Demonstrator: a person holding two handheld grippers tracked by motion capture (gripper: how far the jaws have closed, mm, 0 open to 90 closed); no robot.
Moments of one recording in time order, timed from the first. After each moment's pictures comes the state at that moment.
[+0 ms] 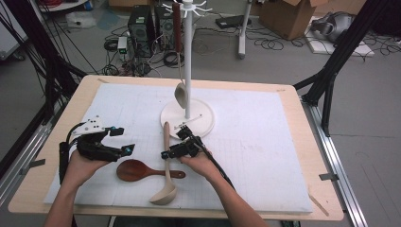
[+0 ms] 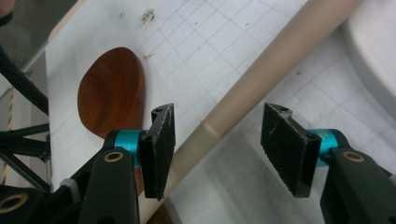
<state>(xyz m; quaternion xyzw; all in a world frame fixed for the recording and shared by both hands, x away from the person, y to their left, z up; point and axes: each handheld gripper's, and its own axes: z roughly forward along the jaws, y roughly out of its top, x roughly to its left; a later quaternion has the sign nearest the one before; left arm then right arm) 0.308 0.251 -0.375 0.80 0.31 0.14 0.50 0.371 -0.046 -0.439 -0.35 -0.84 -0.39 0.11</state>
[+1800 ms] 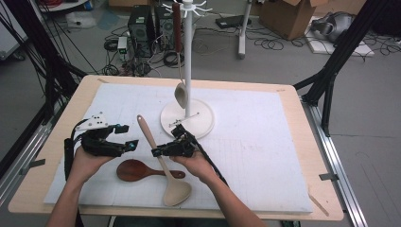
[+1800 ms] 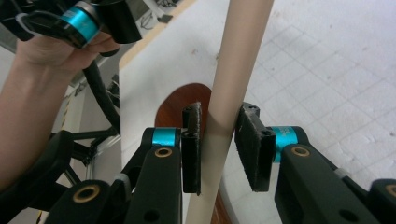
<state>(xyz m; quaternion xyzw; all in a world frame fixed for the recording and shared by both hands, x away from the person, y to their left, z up) 0.320 0.242 -0.370 0.79 0.30 0.13 0.52 0.358 -0.035 -0.414 -0.29 -0.81 -0.48 0.16</state>
